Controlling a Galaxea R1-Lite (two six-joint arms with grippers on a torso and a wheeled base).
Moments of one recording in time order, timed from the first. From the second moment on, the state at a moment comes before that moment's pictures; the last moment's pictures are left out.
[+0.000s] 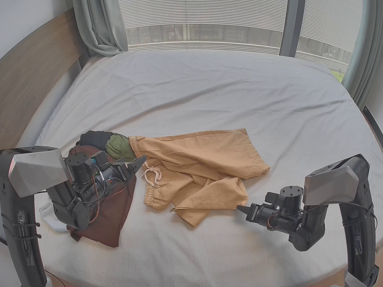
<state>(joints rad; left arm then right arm) -0.16 2.31 -0.69 -1.53 -0.31 -0.37 0.39 2.52 -0.57 -1.54 0.29 0.65</state>
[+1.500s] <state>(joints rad) -0.17 2.32 -0.69 -1.53 -0.31 -0.37 0.13 2.53 -0.64 -1.54 0.29 0.49</state>
